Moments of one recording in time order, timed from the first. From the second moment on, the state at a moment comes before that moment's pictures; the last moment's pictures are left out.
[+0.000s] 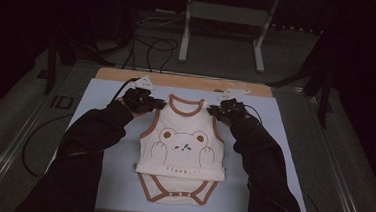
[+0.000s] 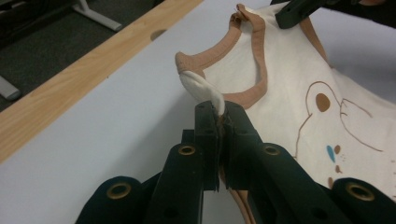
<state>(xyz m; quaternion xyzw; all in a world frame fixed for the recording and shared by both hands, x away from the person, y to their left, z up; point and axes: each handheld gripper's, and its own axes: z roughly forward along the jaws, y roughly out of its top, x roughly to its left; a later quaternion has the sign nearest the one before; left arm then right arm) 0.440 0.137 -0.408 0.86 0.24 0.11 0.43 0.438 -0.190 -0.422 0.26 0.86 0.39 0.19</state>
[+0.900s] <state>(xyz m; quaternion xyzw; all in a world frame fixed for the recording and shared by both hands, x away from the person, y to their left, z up) 0.437 0.140 -0.365 0.84 0.23 0.16 0.46 0.445 -0.191 -0.370 0.27 0.83 0.42 0.25</state>
